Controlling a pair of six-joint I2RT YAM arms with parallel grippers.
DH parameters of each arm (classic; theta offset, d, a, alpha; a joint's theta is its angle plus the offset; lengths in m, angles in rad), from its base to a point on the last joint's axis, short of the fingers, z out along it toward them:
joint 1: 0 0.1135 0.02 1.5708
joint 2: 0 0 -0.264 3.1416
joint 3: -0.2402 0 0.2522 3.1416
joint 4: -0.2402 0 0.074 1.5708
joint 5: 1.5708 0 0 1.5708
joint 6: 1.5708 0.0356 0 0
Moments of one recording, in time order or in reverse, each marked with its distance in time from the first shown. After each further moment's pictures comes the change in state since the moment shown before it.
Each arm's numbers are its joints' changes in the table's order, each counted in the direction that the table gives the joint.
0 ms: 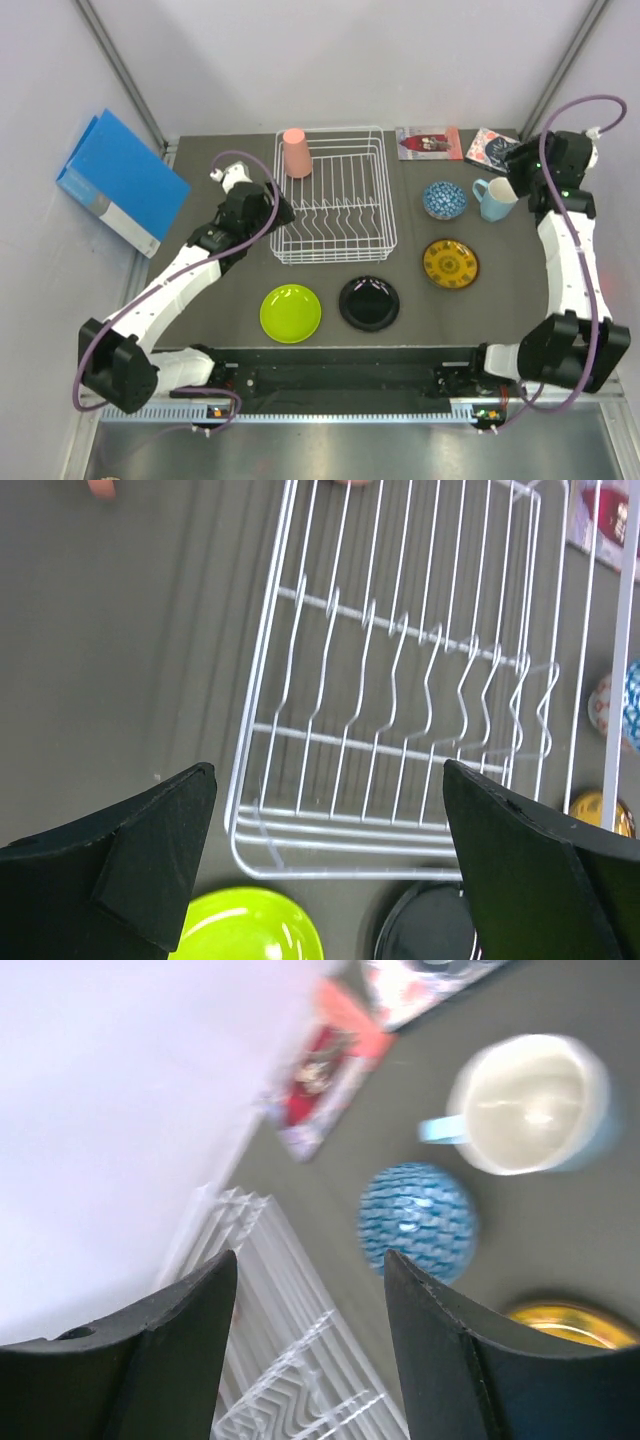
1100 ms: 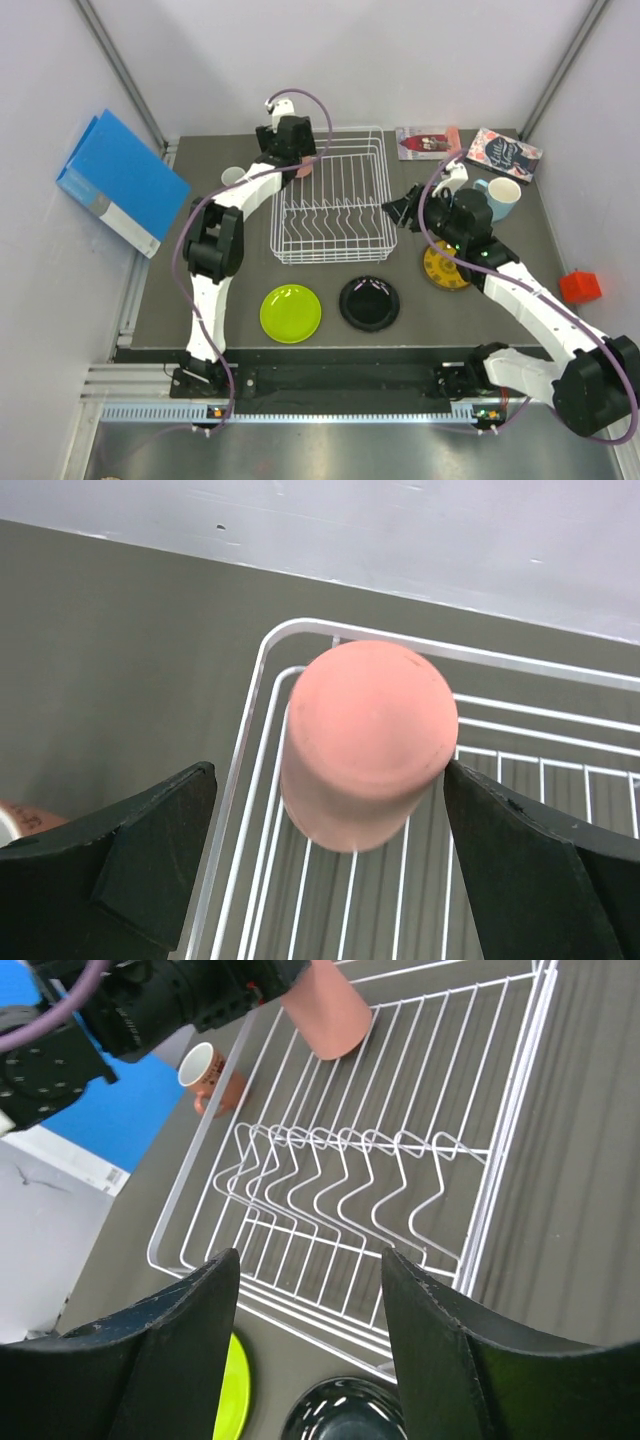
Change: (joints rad) left arm 0.099 -1.000 -0.865 0.320 -0.213 0.427; right arm 0.641 0.280 0.524 0.575 -0.137 -0.393
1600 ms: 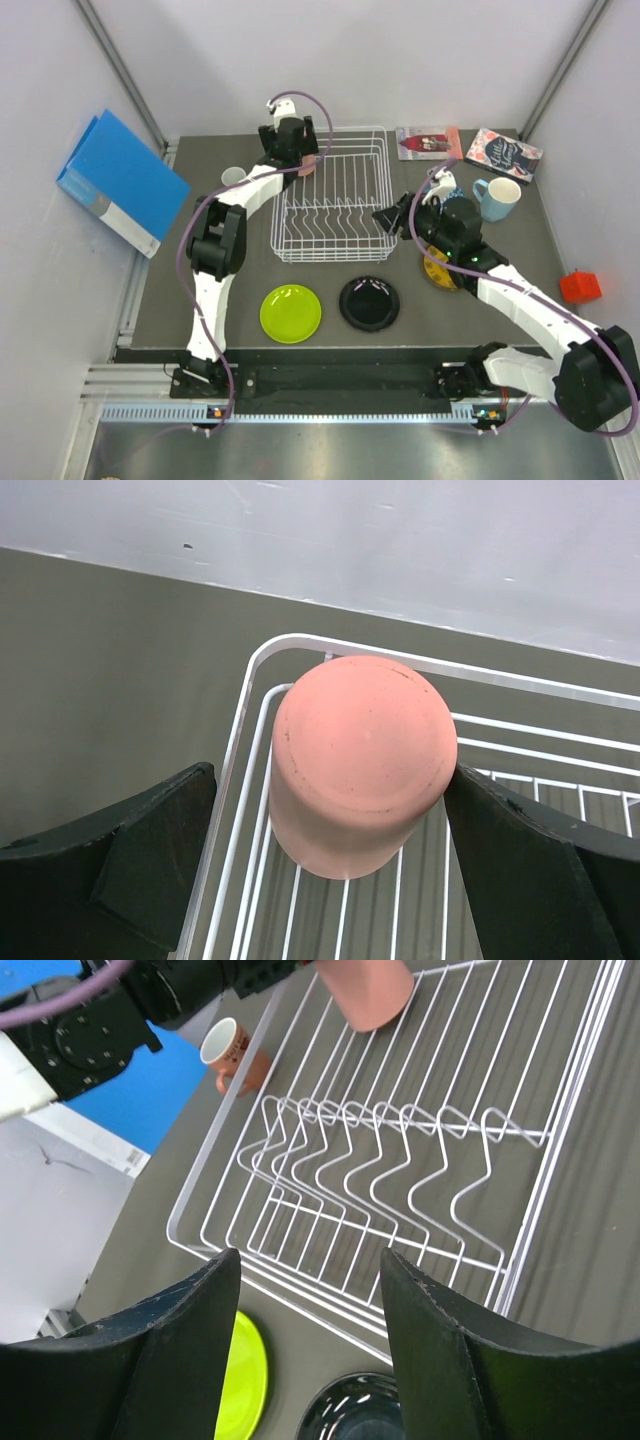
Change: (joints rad) left arm 0.013 -0.053 -0.005 0.112 0.048 0.007; right arm 0.060 -0.023 0.057 0.099 0.001 0.037
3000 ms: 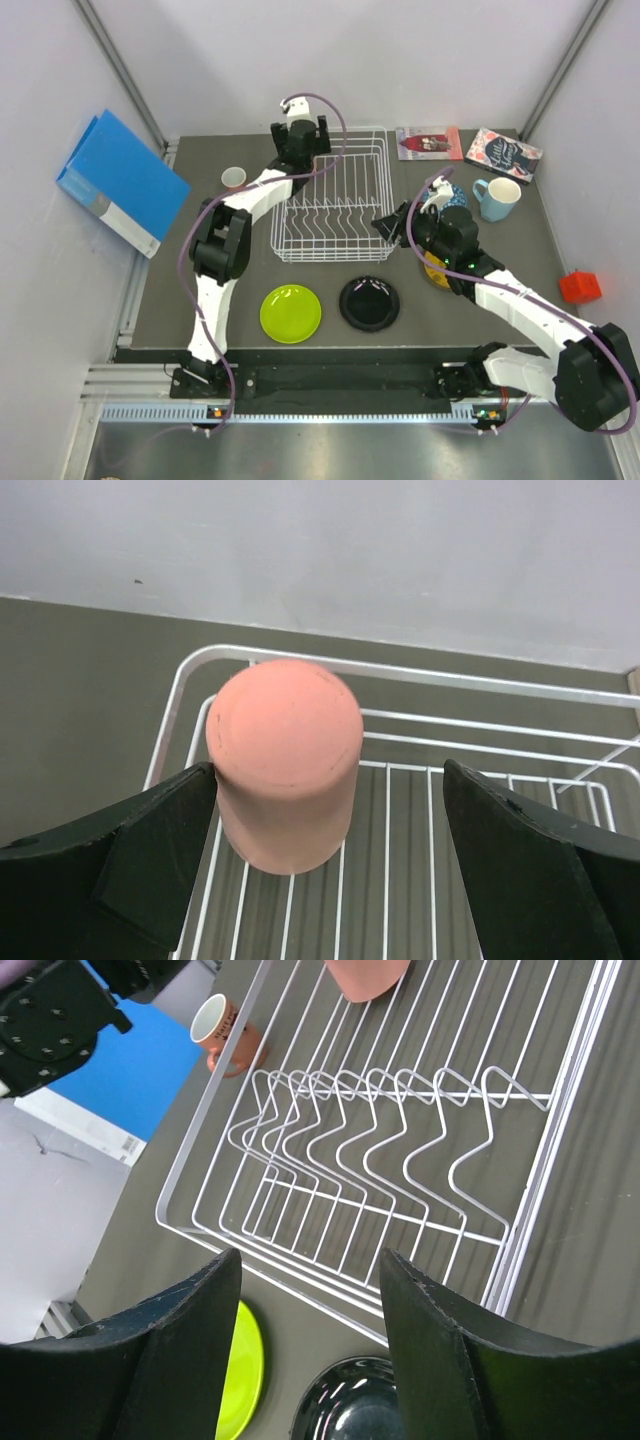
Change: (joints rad) left arm -0.063 0.037 0.043 0.102 -0.021 0.045; right arm 0.013 -0.005 0.086 0.059 0.001 0.033
